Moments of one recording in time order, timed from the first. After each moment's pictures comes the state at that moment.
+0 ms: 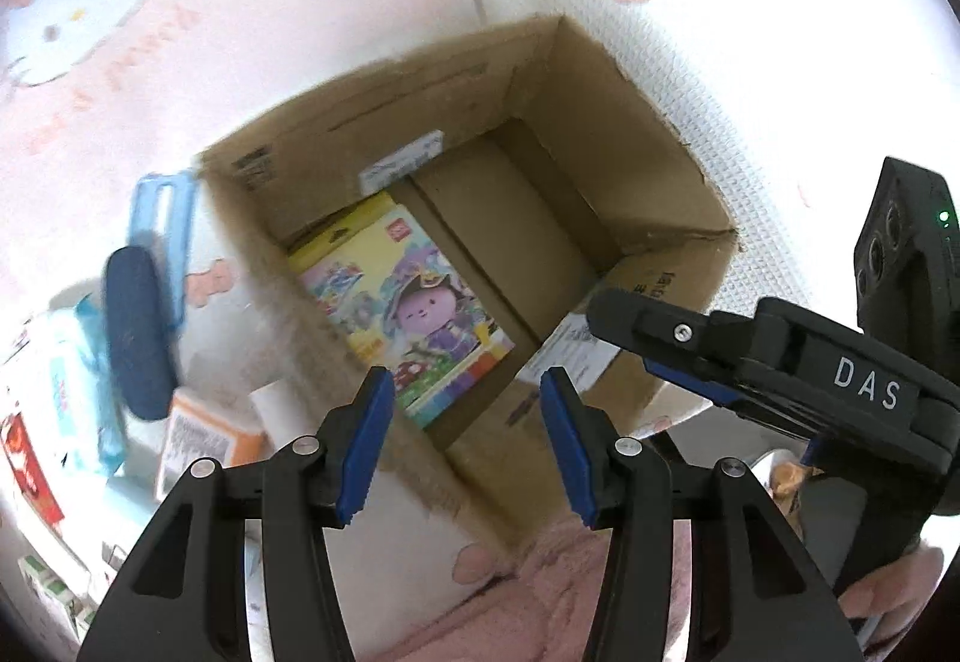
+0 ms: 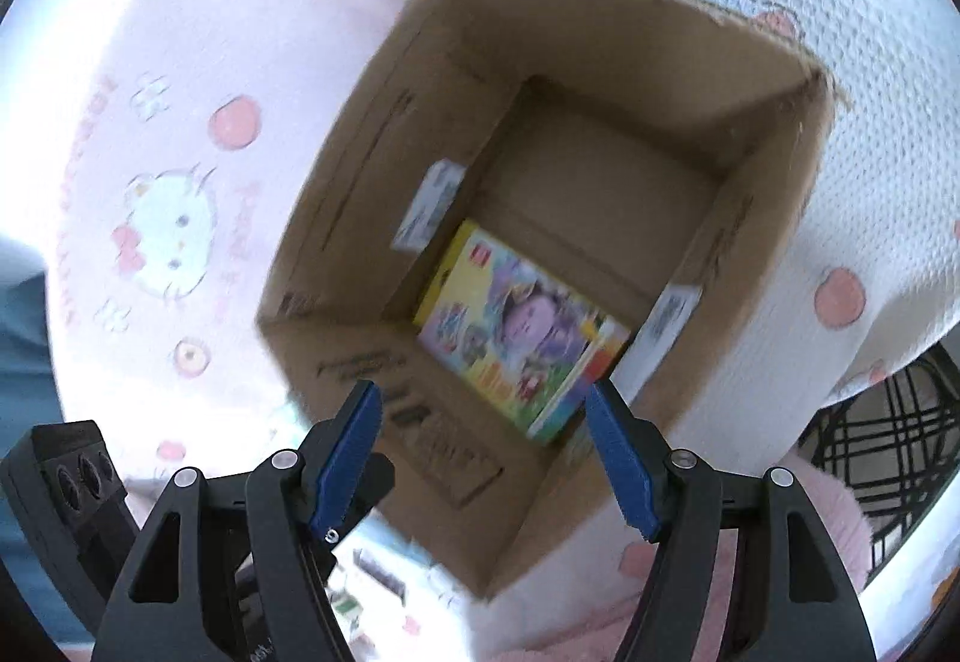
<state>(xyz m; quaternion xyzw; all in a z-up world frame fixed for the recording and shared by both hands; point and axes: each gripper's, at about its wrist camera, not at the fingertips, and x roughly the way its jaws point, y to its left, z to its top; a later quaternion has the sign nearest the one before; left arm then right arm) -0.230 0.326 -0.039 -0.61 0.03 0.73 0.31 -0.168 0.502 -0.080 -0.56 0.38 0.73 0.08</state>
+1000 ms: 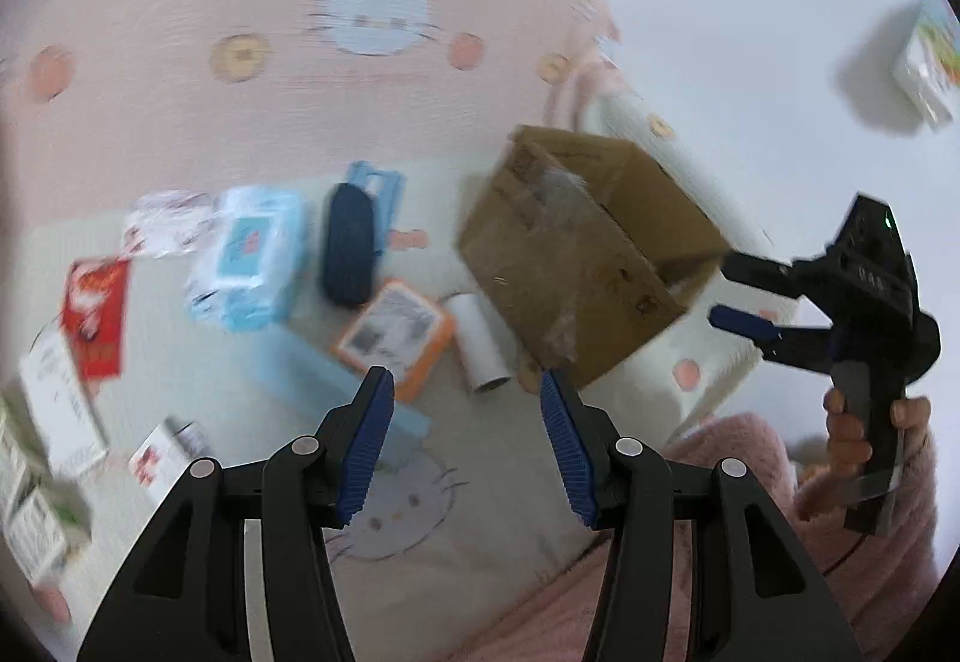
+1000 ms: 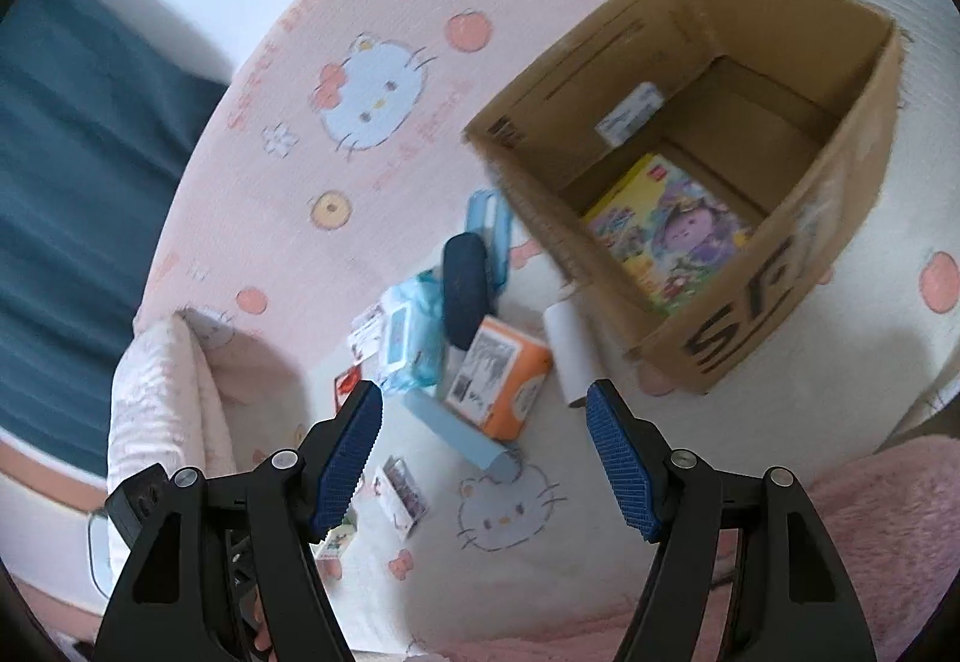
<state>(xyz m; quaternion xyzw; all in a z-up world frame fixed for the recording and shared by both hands) -0.086 0.026 -0.070 -0.44 -0.10 0.85 0.27 -0.060 0.374 -0.080 -0.46 0.31 0.82 -0.11</state>
